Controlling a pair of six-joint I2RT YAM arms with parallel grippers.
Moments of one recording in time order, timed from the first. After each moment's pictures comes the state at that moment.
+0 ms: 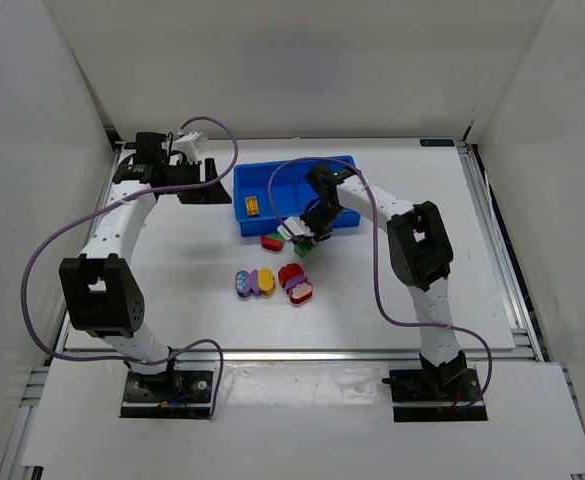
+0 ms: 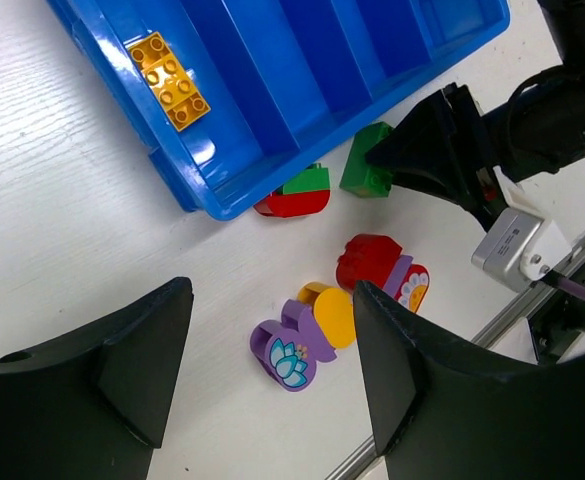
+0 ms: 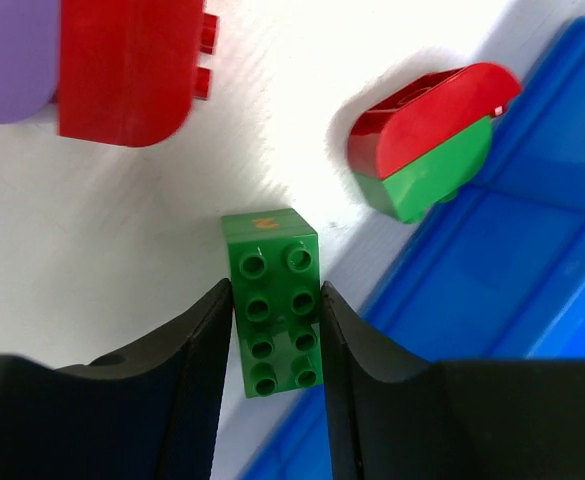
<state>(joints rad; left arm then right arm) -0.02 1.64 1.47 -0.69 0.66 0.00 0.58 2.20 1.80 -1.02 -0.62 -1.78</state>
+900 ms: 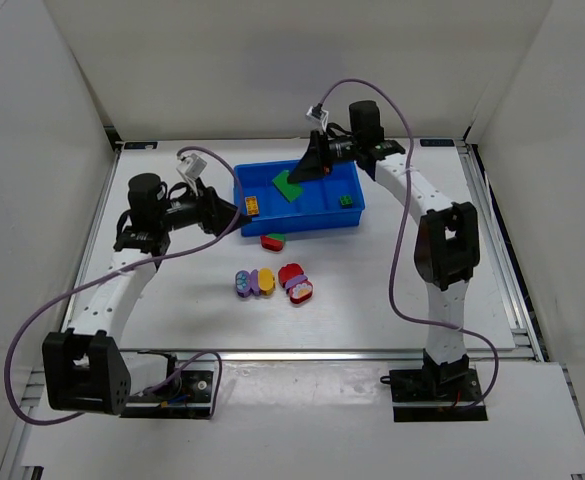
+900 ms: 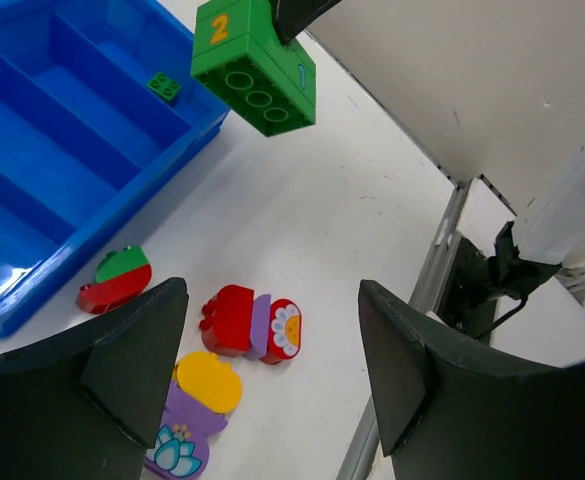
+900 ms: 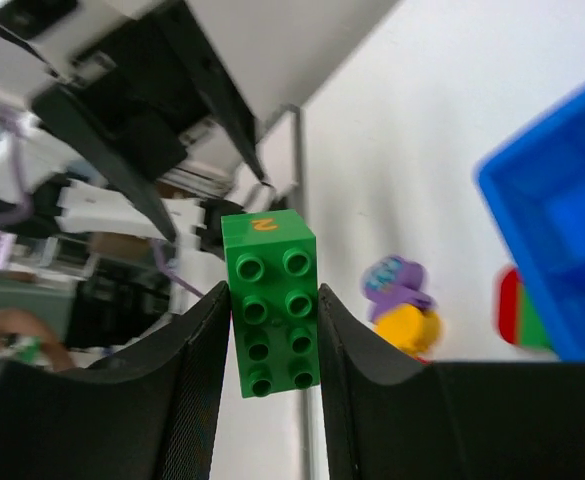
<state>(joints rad) -0.09 1.19 0.89 0.04 0.98 -0.28 0.39 2.10 1.89 -0.26 -1.32 0.47</state>
